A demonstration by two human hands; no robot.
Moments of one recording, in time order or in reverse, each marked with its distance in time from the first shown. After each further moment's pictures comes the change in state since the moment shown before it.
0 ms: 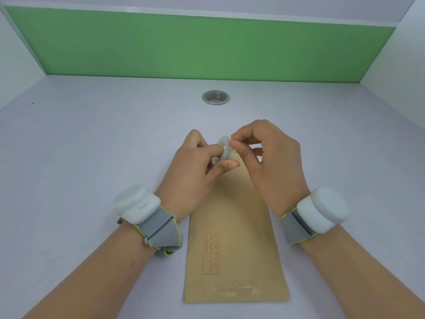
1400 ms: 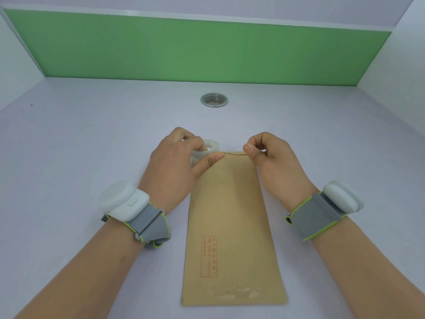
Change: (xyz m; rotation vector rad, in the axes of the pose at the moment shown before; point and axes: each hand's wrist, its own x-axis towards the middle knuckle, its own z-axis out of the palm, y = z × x) left_hand 0.008 -0.013 -0.016 0.197 0.030 -0.080; right_hand 0.006 0.023 -0.003 0.258 -0.166 0.426
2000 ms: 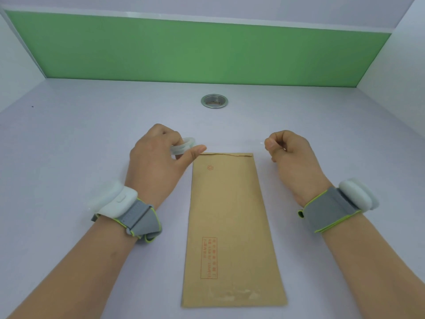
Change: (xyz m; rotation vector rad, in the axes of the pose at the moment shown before) left_hand 0.004 -0.016 -0.010 0.051 0.193 -0.095; right_hand 0.010 0.012 -0.021 0.020 0.131 0.111
